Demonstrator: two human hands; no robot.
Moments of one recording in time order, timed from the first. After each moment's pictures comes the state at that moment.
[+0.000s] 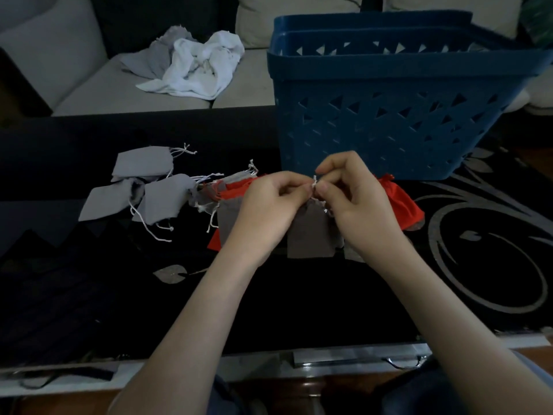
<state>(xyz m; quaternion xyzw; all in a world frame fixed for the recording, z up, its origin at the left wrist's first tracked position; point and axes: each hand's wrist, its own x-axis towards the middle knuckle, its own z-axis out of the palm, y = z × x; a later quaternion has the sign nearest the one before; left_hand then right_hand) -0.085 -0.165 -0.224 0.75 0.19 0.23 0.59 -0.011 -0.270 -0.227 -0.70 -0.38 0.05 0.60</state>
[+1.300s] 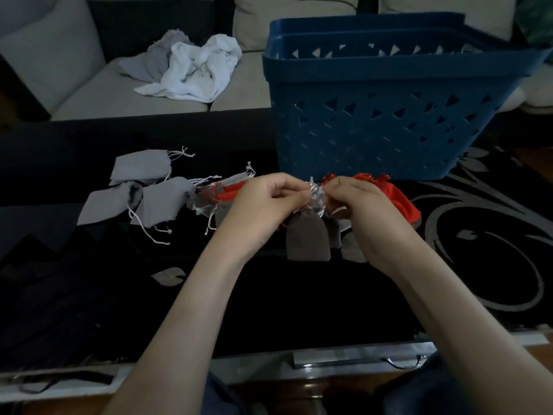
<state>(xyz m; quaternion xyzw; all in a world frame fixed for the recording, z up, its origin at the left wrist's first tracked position) -0.090 -0.158 -0.218 0.76 0.18 0.19 0.60 -0.010 -0.278 -0.218 -0.64 -0.24 0.26 0.68</state>
